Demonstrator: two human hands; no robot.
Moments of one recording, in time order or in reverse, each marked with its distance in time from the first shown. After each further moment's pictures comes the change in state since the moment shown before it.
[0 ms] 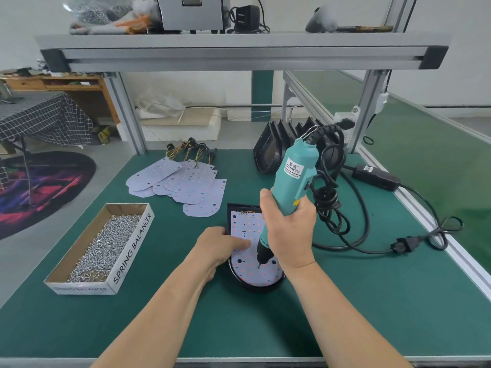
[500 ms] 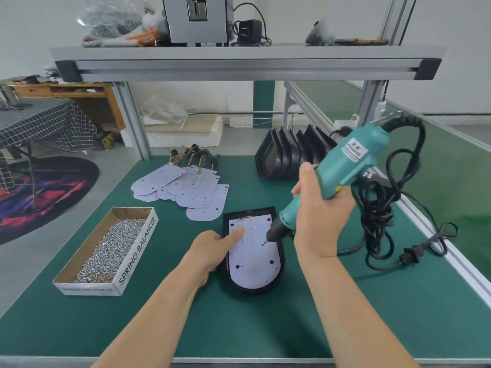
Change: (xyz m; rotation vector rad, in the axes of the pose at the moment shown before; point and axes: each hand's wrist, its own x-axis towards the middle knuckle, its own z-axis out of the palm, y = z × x) left_hand -0.010 -0.001 -0.015 0.066 0.089 -0.014; right_hand 0.023 -0.039 -0.013 0.184 0.286 -0.024
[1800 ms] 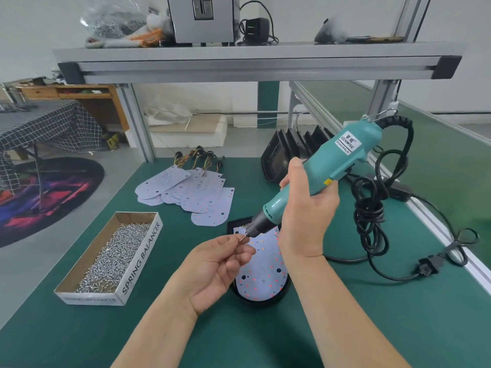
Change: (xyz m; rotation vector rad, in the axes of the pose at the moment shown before) left_hand -0.036 0.003 -0.016 -1.008 -0.444 -0.003; right_hand -0.008 0.005 0.038 0.133 -0.023 0.080
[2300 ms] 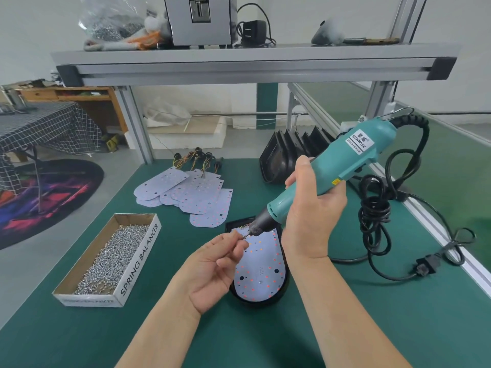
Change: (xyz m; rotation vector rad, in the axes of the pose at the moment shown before) left_hand 0.002 -0.003 0.005 -0.218 0.057 -0.055; right_hand 0.003 -0.011 -0.004 0.019 0.022 -0.015
